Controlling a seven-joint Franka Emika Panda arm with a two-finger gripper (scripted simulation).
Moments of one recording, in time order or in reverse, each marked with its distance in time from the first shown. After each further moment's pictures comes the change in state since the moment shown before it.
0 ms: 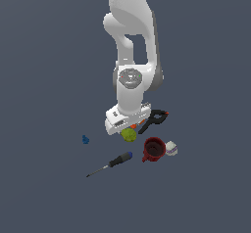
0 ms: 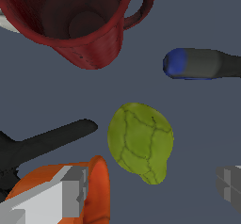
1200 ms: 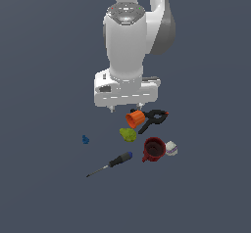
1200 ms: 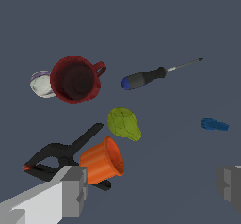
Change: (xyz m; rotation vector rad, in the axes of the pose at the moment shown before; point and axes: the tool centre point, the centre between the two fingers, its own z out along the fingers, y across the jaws) arm 0.002 0.015 -0.156 0.005 0.002 0.363
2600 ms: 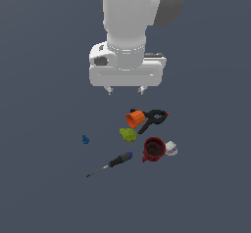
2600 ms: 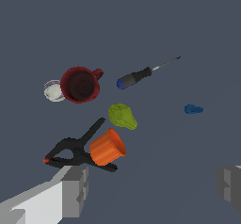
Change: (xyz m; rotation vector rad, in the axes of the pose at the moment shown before) arm -0.013 0.000 -0.067 -0.011 0.002 0.104
